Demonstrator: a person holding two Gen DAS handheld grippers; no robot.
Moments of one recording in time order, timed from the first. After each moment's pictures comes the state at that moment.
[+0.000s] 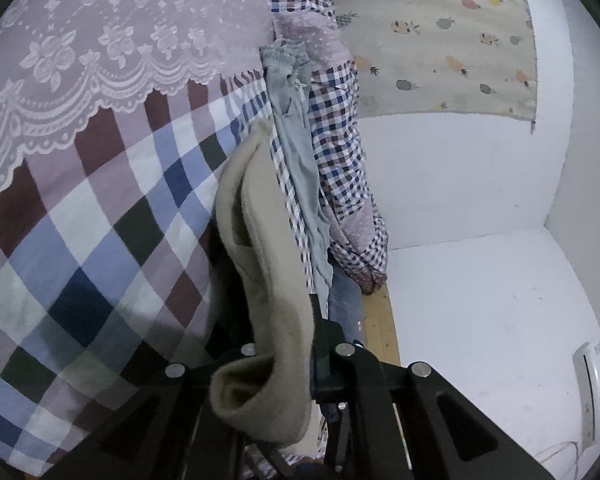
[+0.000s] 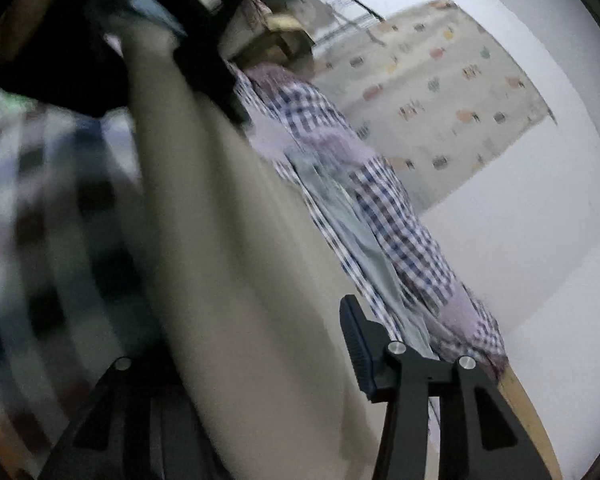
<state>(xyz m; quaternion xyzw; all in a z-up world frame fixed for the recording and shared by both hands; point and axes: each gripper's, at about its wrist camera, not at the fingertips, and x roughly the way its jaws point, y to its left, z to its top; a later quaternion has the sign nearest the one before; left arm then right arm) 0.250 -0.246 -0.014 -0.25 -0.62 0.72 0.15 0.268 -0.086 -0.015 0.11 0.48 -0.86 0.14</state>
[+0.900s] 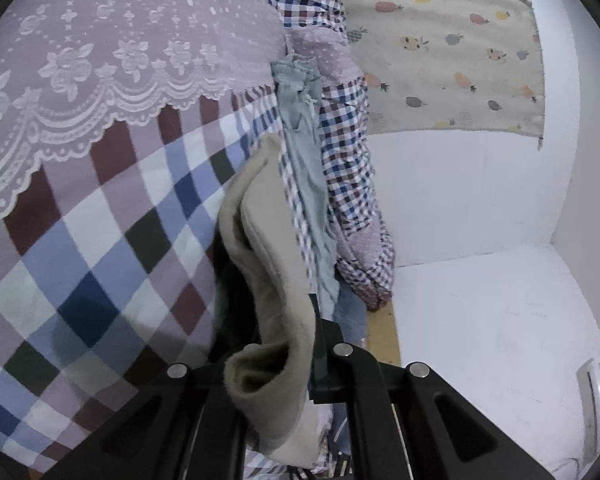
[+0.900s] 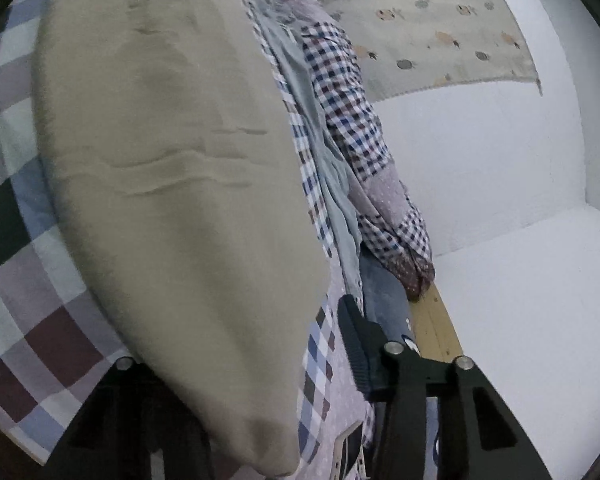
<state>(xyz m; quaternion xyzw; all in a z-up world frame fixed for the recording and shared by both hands) 0.253 -0.249 -0.020 -0.25 -0.63 0.73 0.11 0.236 0.176 -0.046 0.18 0.60 -0.78 -0.01</state>
